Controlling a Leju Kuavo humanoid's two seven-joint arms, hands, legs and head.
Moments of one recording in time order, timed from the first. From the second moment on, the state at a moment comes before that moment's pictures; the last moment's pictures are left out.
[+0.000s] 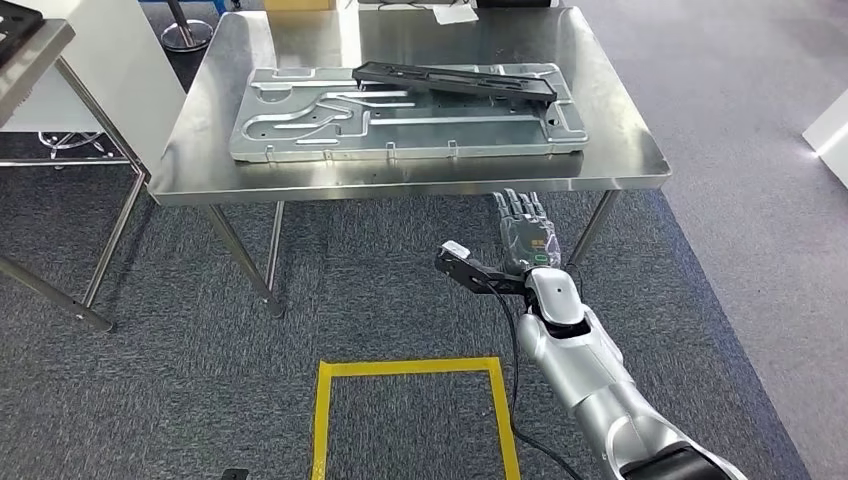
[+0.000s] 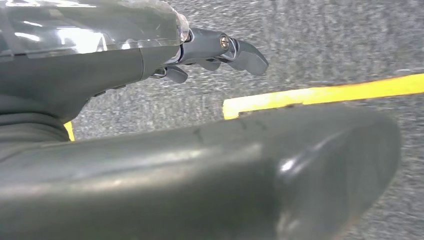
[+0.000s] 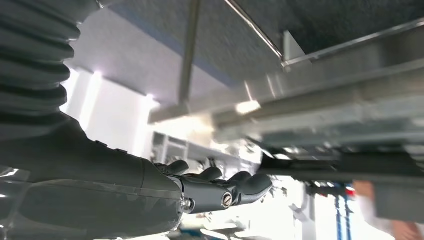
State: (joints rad) left arm -0.14 -0.08 1.29 -0.21 -1.27 -0.04 -0.29; right arm -0.62 0.03 0.41 -0.81 1.30 -0.24 0.19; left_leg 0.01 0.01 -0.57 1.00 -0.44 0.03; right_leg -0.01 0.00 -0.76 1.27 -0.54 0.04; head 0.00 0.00
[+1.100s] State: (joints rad) left arm -0.11 -0.11 1.47 -0.21 -1.04 0.10 -0.32; right arm -0.03 0.06 -0.55 -0.27 0.60 -0.41 0.19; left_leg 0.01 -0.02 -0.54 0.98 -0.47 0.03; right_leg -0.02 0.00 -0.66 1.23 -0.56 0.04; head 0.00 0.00
